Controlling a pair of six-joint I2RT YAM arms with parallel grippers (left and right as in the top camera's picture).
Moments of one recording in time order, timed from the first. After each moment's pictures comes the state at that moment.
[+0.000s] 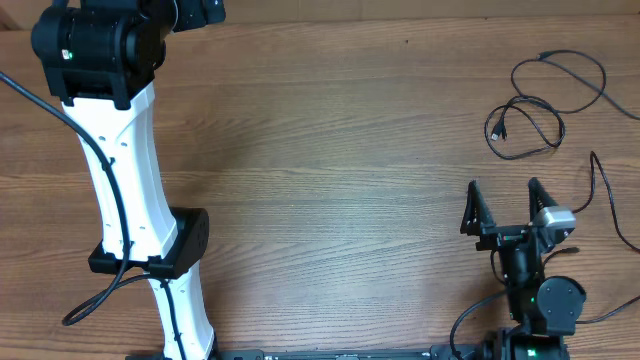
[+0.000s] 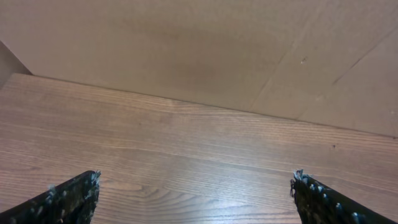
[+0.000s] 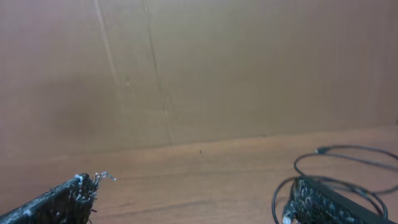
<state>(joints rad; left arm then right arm) -0.12 2.18 3.13 -1.57 -0.15 -0.25 -0.06 0.23 0.06 0.27 -0.15 0.17</state>
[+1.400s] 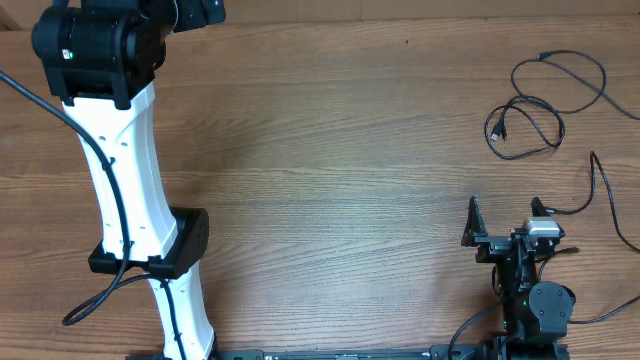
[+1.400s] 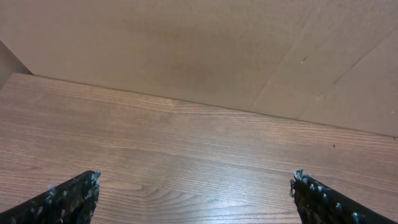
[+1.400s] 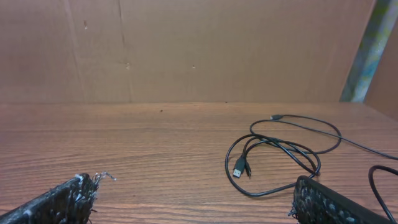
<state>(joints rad) -0.12 2.18 3.13 -1.57 -0.15 -0.25 -0.07 0.02 0.02 -0.04 -0.04 -0.01</state>
